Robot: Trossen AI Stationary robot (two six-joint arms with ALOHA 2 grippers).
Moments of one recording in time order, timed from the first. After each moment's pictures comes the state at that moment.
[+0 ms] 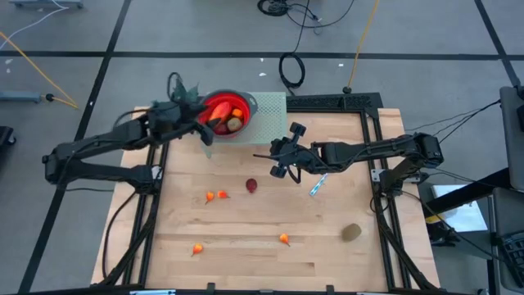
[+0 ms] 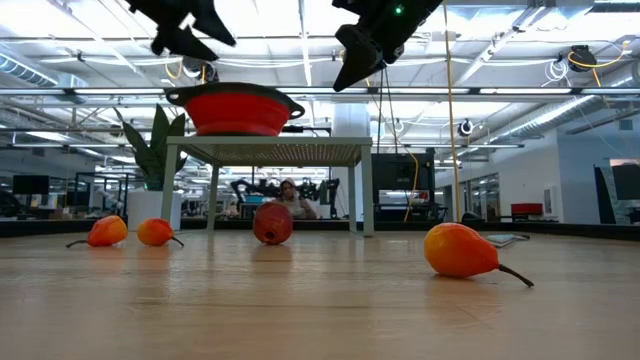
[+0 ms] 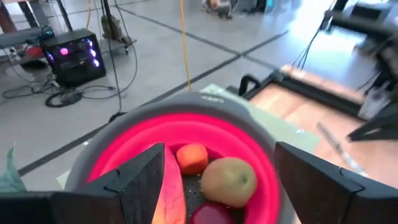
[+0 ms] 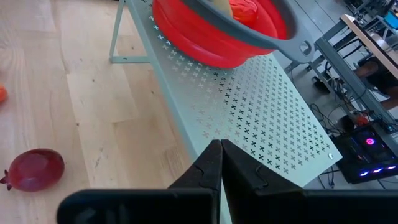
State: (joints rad) left arm 0.33 0.92 0.95 -0.36 -0.34 -0.19; right arm 0.02 1.59 1.27 -0.34 0.65 -0.07
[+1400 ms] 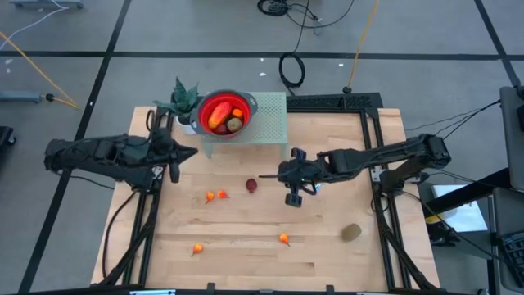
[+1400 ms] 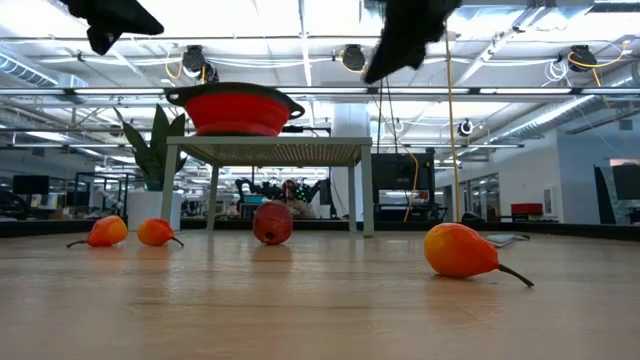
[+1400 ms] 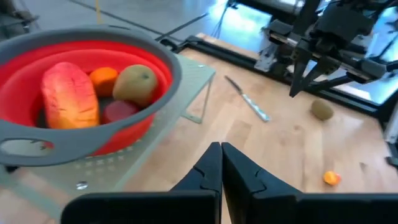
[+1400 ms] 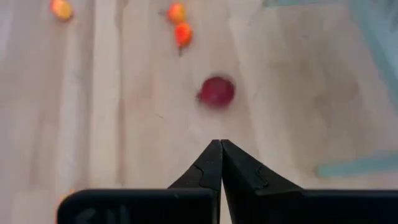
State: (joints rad) left arm -0.12 0.55 0.77 -0.60 -0.40 -0.38; right arm 0.14 1.52 1.27 -0.63 0.18 0.20
